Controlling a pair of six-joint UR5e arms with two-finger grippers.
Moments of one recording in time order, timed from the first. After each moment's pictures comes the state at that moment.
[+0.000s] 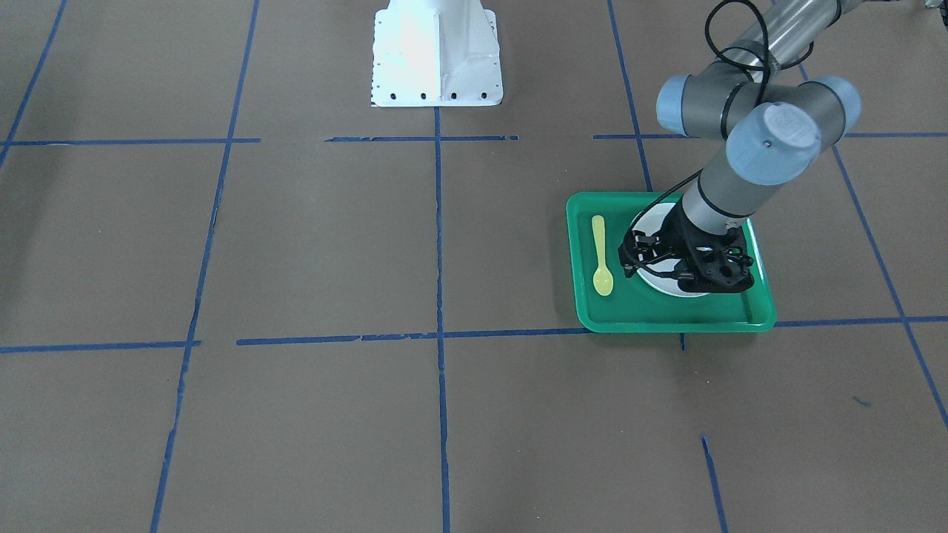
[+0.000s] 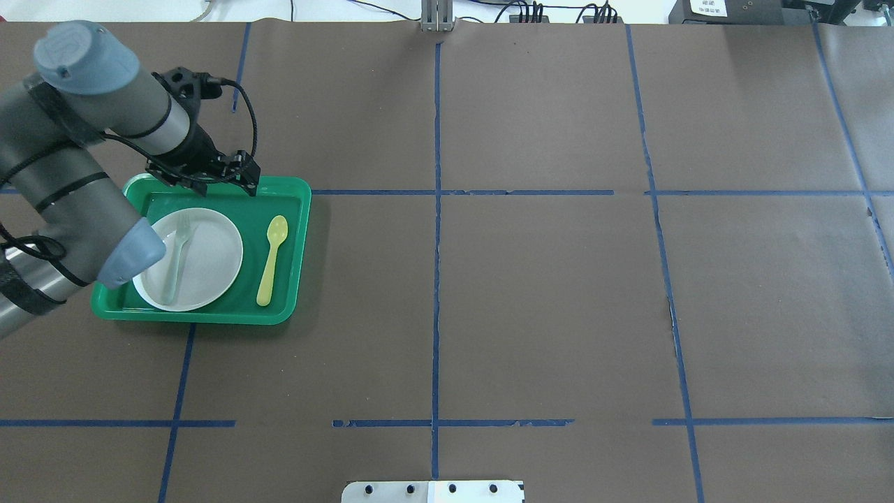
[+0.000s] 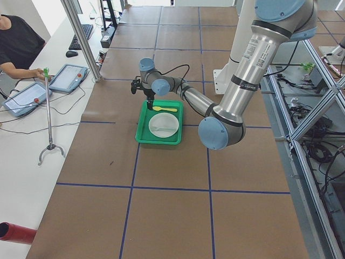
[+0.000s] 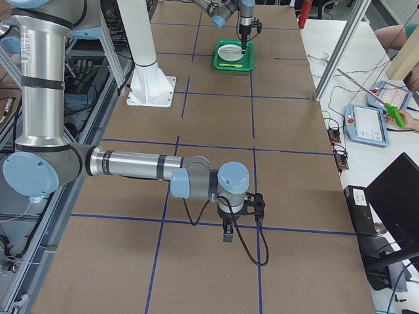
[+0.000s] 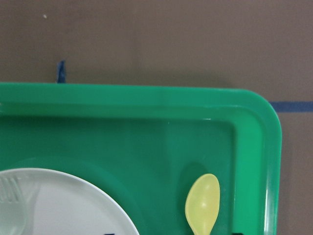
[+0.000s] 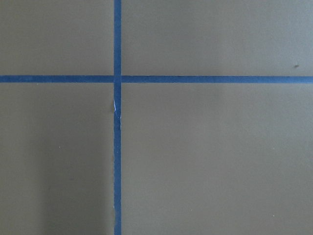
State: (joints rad) left arm -0.92 -1.99 -1.66 -1.75 -2.16 -0.87; right arm 1.58 -1.66 1.61 -1.50 2.28 0.03
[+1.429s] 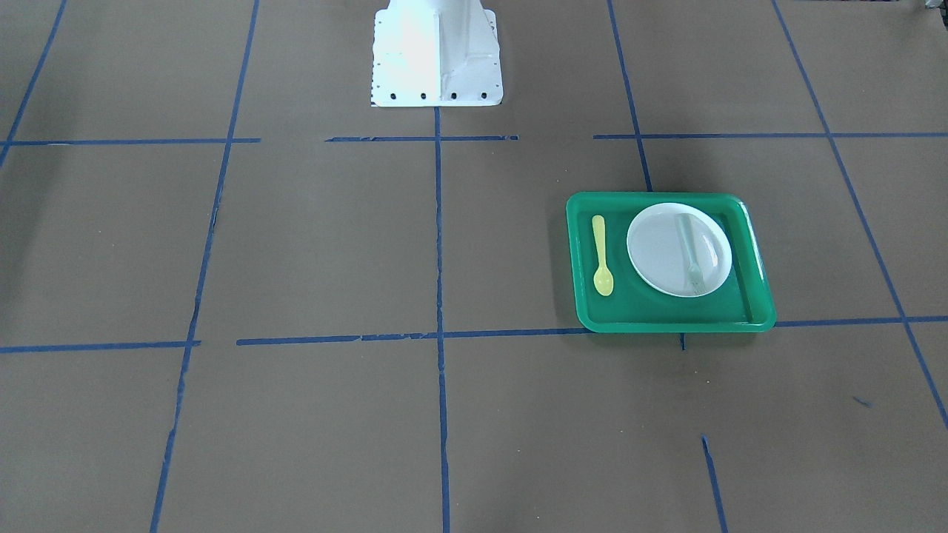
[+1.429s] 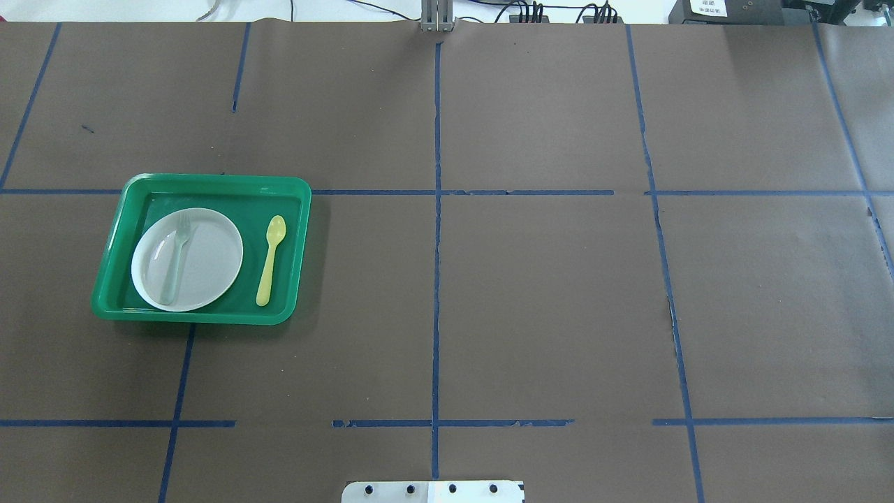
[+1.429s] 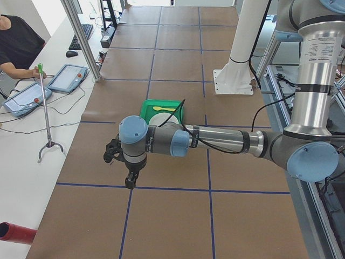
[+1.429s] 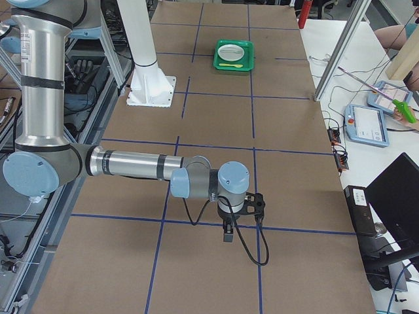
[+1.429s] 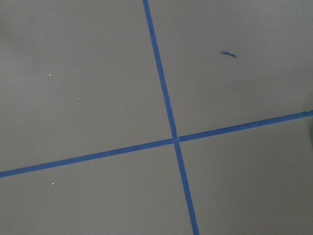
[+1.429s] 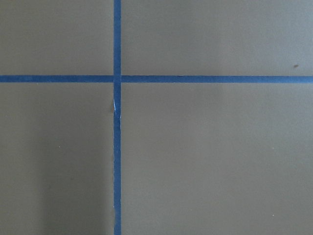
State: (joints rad) left arm -1.64 -1.61 -1.62 -1.60 -2.33 0.17; right arm 1.58 -1.66 1.61 -1.50 2.28 0.03
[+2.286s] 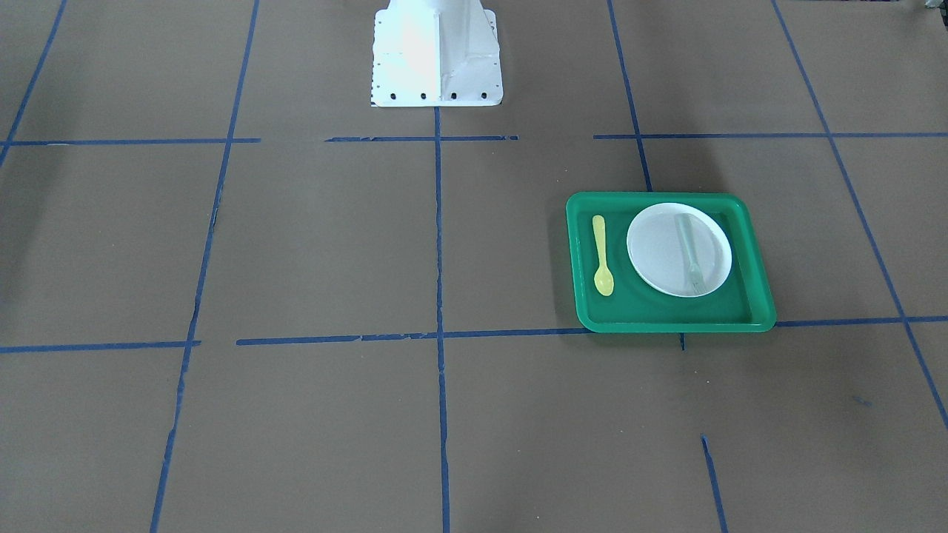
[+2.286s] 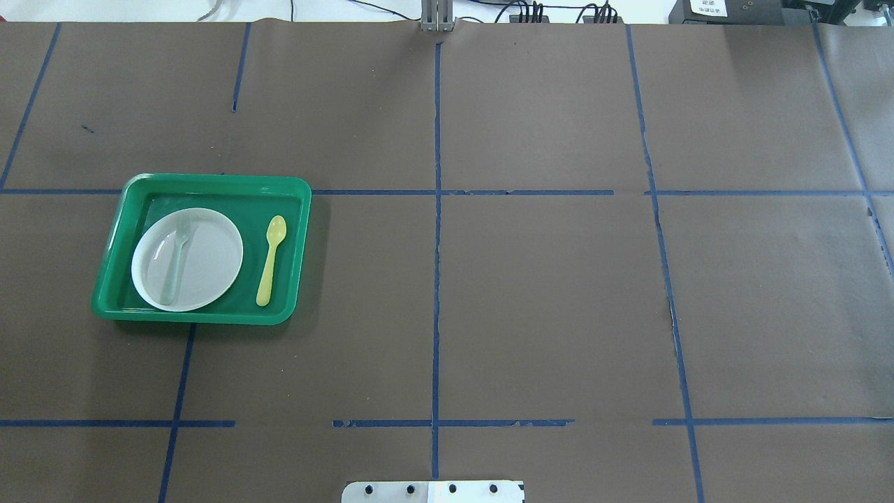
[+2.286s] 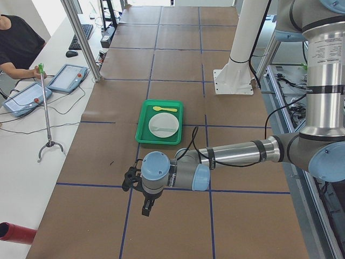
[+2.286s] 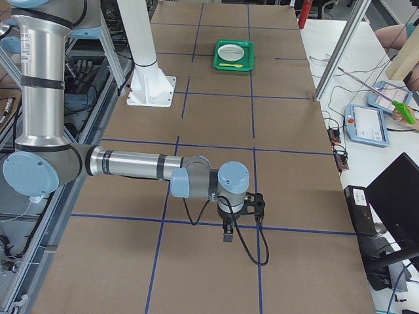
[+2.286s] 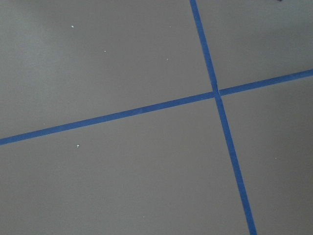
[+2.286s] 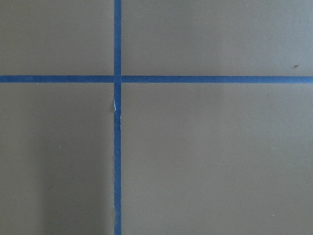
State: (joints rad) left arm -1.64 -1.48 -1.50 -1.88 -2.33 0.18; right arm 1.58 -1.66 1.61 -1.50 2.28 0.03
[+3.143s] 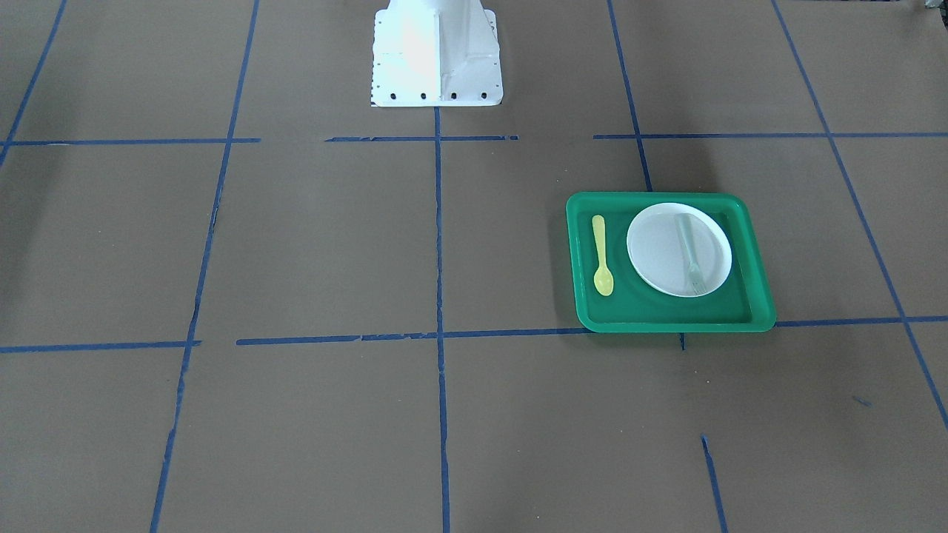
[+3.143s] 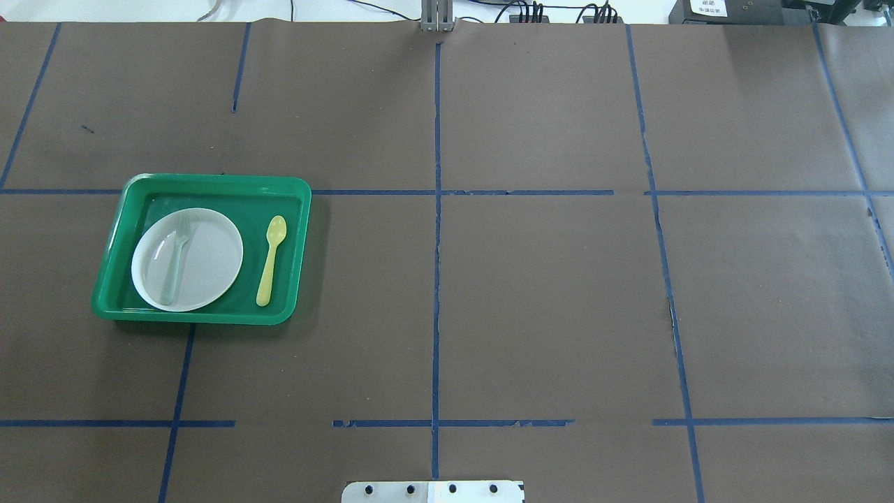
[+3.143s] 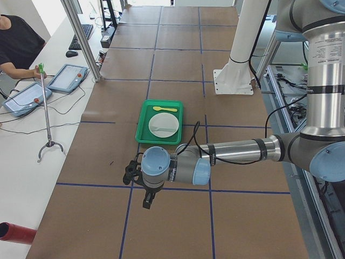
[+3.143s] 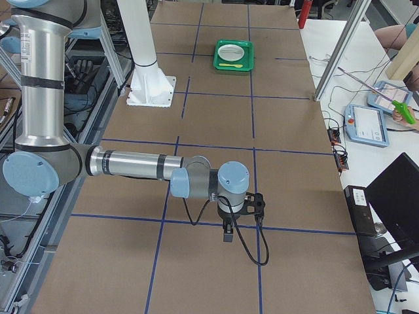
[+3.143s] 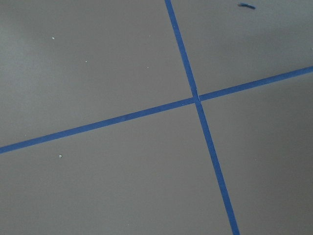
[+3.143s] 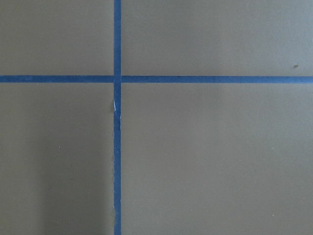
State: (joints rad) left arm -1.65 -1.48 -1.55 -1.77 -2.39 0.23; right arm 1.58 -1.66 1.61 -1.50 2.28 0.03
